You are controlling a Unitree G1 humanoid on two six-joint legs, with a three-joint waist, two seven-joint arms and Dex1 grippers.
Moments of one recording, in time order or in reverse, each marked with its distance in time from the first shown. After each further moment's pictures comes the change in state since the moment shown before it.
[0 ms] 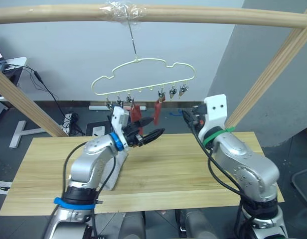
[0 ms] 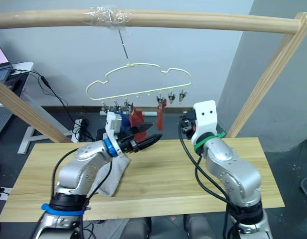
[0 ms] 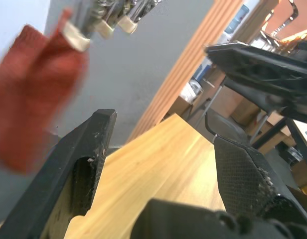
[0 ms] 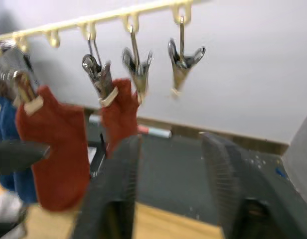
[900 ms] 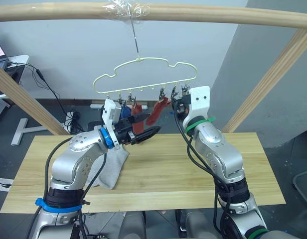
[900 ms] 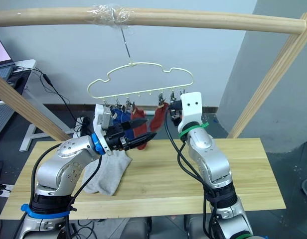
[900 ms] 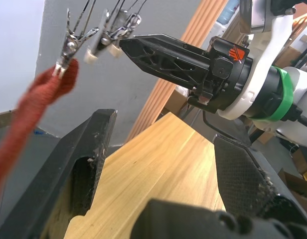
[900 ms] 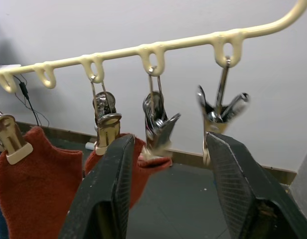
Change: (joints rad) left arm -0.019 0.040 0.027 -0.114 -0.062 0.083 0.026; right arm -0.103 0.152 0.003 0.306 -0.219 -0.244 0.102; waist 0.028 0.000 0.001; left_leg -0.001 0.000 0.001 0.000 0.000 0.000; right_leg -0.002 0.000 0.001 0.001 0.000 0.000
